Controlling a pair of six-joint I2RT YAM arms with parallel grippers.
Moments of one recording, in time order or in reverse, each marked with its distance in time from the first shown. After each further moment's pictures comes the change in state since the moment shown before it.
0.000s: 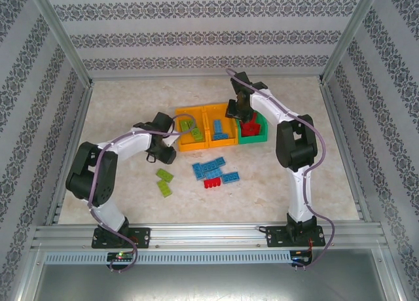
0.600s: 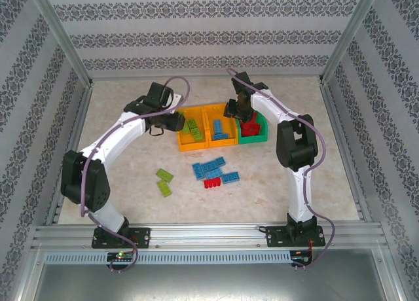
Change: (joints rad) left arm -0.001 0.038 0.378 0.003 0.148 -0.216; right arm -0.004 0.000 -0.021 0.038 -0.026 -0.008
